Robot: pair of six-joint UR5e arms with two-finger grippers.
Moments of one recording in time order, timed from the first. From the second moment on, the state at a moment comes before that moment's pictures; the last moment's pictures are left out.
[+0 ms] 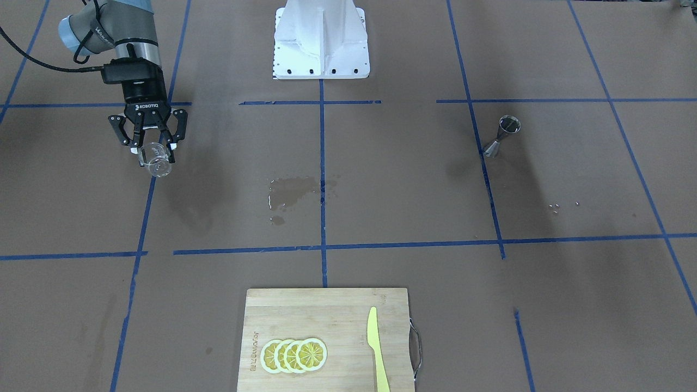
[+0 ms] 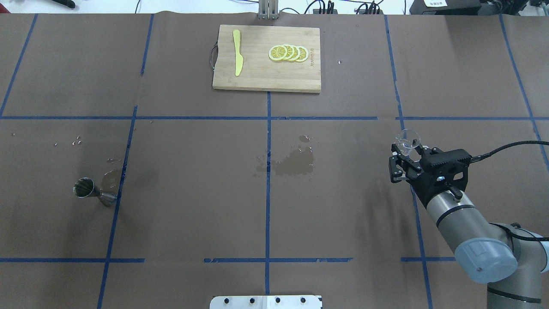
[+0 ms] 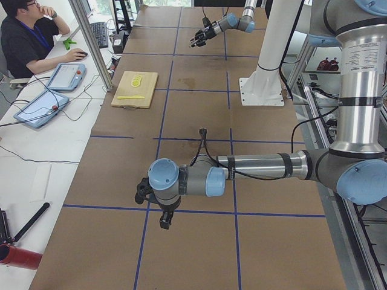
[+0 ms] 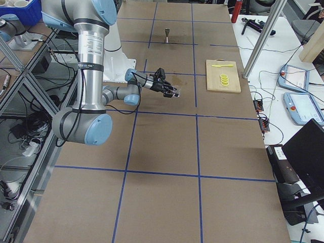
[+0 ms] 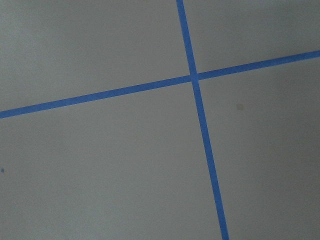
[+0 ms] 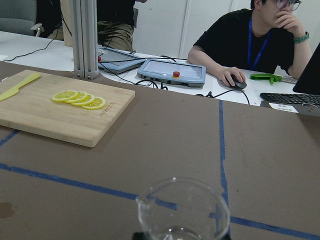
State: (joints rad) left arm -1.60 -1.52 -1.56 -1.65 -2.38 0.21; right arm 0.25 -1.66 1.92 -0.72 0.73 1.03
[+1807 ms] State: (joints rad) left arm -1.60 -1.52 -1.57 -1.65 -2.38 0.21; right arm 0.06 -1.65 1.64 -0.47 0.55 1.16
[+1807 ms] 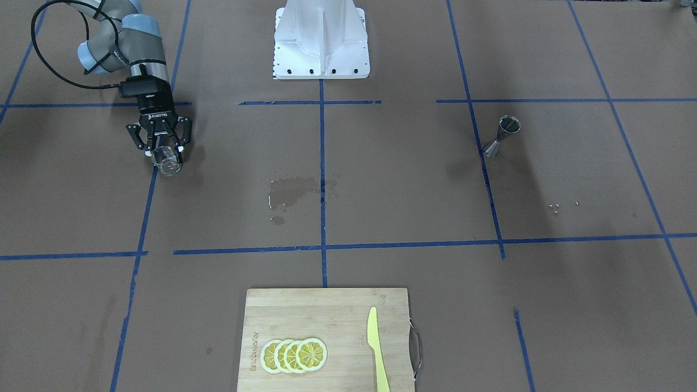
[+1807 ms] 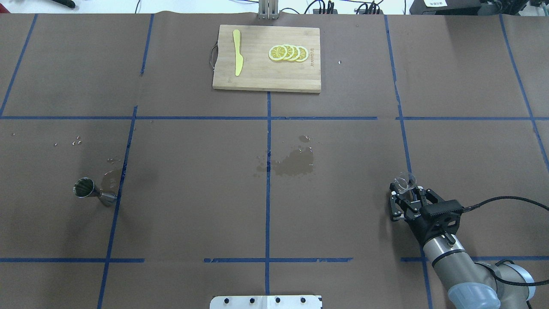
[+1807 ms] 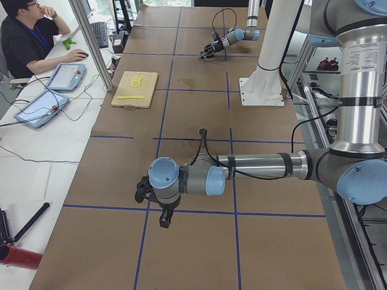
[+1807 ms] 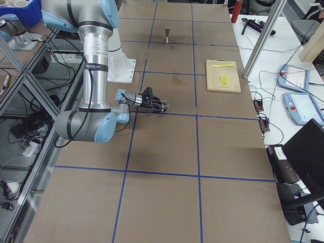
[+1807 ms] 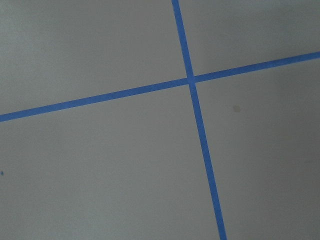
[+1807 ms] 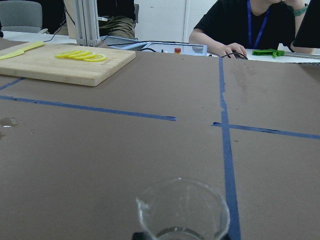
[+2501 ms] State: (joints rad) left arm -1.60 -1.52 -1.57 -1.65 -2.38 0.21; right arm 0.05 -1.65 1.64 -0.46 0.56 1.14
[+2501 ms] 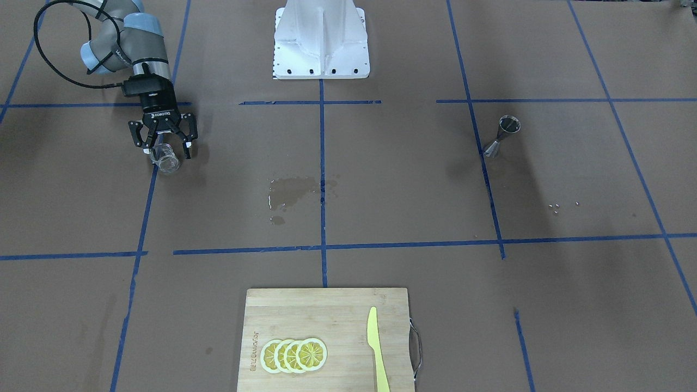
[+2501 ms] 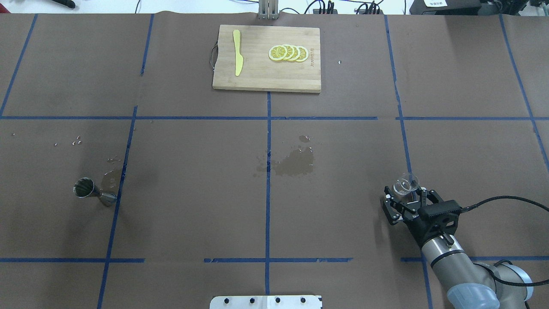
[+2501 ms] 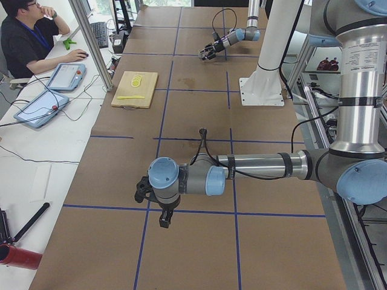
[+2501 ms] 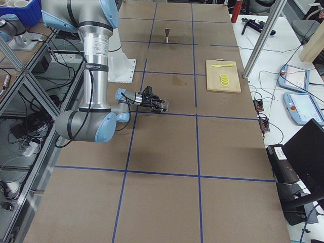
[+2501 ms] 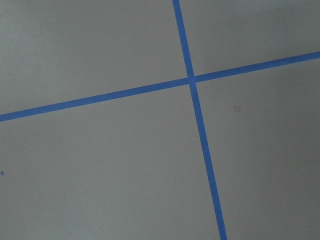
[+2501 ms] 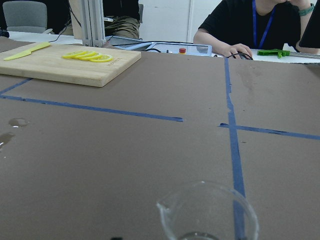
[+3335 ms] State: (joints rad) left arm -1.60 -1.52 -1.57 -1.65 -2.38 0.21; right arm 0.06 -1.66 1.70 -0.46 0.55 1.08
